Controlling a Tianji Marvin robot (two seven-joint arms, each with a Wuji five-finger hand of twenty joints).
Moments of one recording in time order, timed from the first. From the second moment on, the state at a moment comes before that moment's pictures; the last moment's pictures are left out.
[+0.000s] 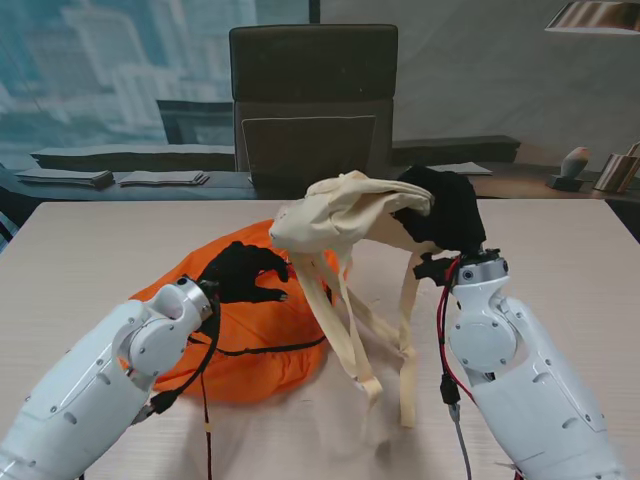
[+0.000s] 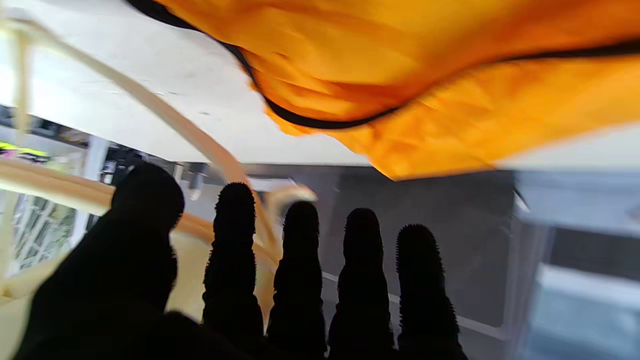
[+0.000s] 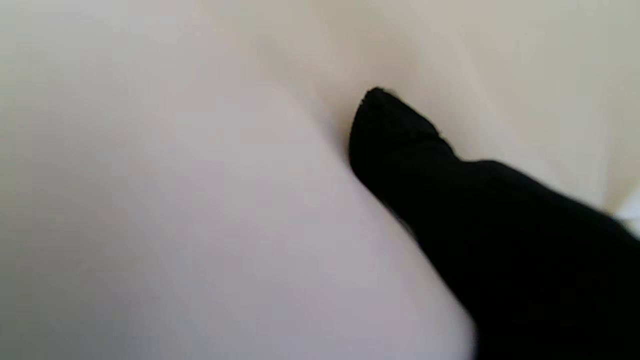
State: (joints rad) left arm 1.33 -1.09 -1.13 -1.51 0.88 -0.23 -0.07; right arm -1.42 -1.21 1.29 -1.62 -0.57 -0.43 -0.51; left_hand 0.66 -0.32 0.34 0.00 0.48 -0.09 0.82 0.58 0.56 0.07 0.45 0.42 0.40 0.19 0.50 0.47 0.10 0.23 0.90 0.45; right_hand 0.61 -1.06 1.32 -0.32 1.02 -0.09 1.00 0.46 1.28 0.22 0.97 0.69 1.22 0.24 1.22 0.60 0.64 0.41 1.52 0.60
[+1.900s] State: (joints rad) left arm 1.34 -1.01 -1.12 -1.50 1.06 -0.02 -0.28; right arm -1.55 -1.20 1.22 -1.68 -0.43 -0.41 -0.40; left_hand 0.61 -0.32 0.01 -0.07 0.19 0.05 0.30 0.22 0.16 0.08 0.08 0.35 0.08 0.15 0.14 0.37 -0.05 0.20 0.52 0.38; right_hand 0.61 -1.06 1.32 -0.32 1.02 -0.09 1.00 0.47 1.28 0.22 0.97 0.70 1.21 0.24 1.23 0.60 0.63 0.41 1.52 0.62
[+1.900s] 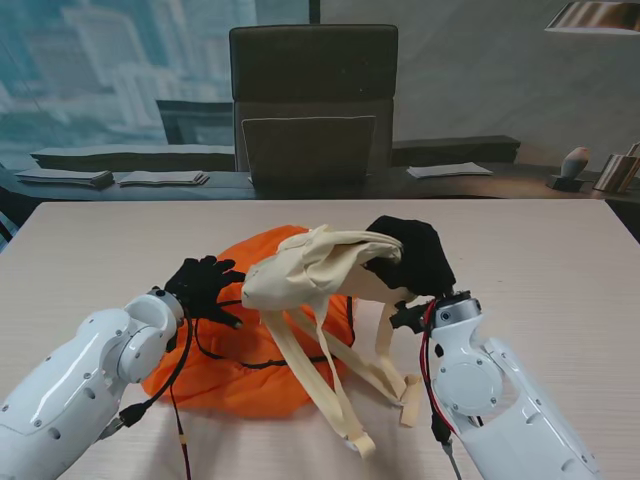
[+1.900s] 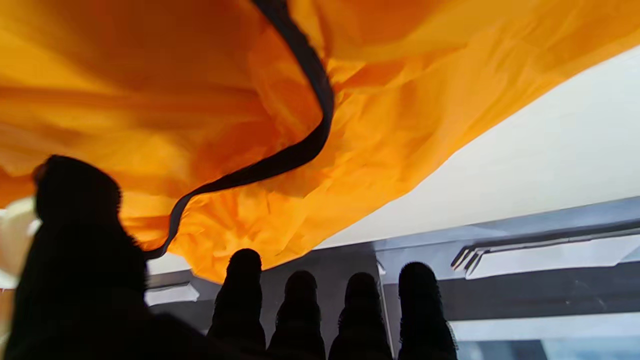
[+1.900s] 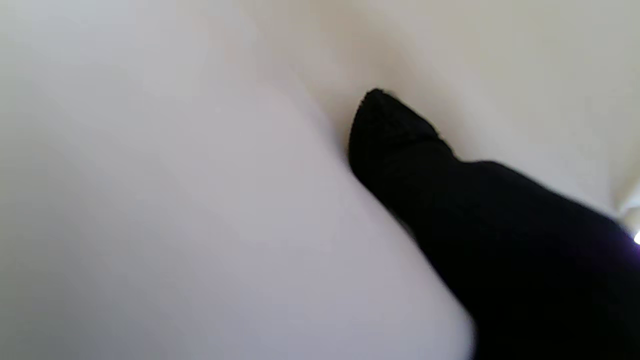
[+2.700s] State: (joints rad) left arm 1.22 -1.04 -0.98 -1.28 0.94 0.14 -0.11; right arm -1.55 -1.20 1.23 -1.66 -0.42 -0.45 -0.39; left_hand 0.96 -0.35 0.30 -0.07 0.61 -0.20 0.94 0.60 0.91 -0.01 0.51 0.82 0.68 0.17 0.56 0.52 0.05 0.26 0.69 0.35; right_hand 0.61 -1.06 1.32 -0.32 1.02 -0.09 1.00 0.47 1.28 0.22 0.97 0.70 1.21 0.24 1.23 0.61 0.63 0.41 1.52 0.63
